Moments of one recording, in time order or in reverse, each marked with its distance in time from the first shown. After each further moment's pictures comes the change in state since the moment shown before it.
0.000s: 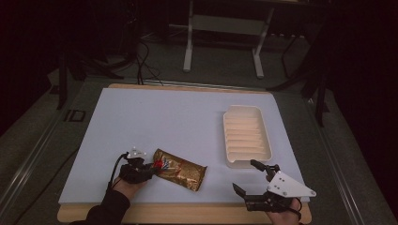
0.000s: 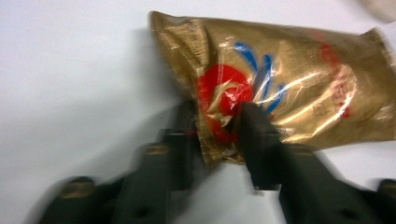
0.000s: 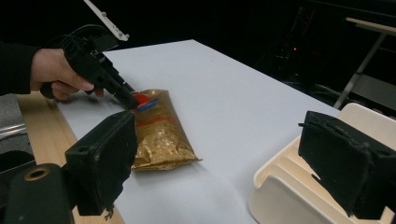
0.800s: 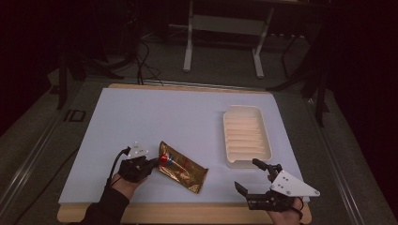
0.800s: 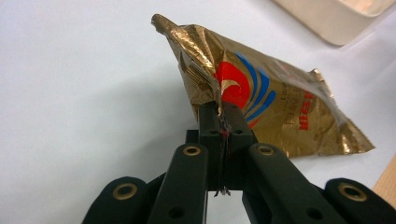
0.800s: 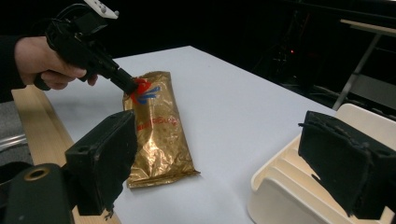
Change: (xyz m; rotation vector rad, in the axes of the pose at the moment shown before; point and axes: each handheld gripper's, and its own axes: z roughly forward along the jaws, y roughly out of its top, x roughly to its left) left arm -0.032 0.025 -0.035 -0.100 0.019 0.184; right arm -0.004 0.001 -0.004 -0.029 -0.007 0.029
